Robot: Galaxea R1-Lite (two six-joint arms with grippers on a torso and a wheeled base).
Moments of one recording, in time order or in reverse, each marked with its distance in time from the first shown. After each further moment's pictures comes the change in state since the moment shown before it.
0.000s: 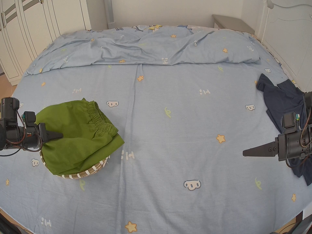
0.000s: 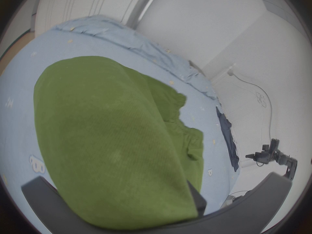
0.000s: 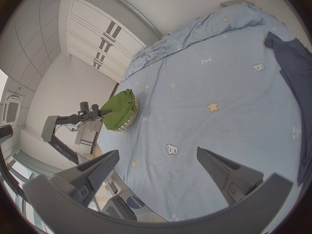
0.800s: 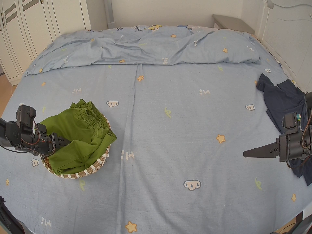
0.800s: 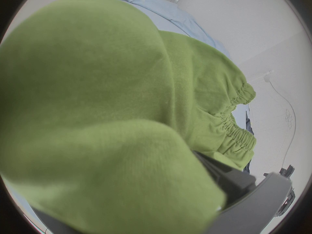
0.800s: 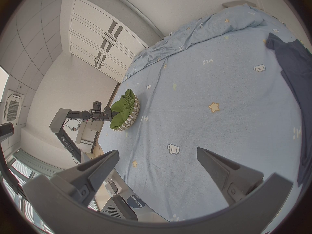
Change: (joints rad) left arm -0.037 0.213 -0.083 0.098 0.211 -0.112; right arm 0.010 -0.014 0.005 0.001 0.000 0.000
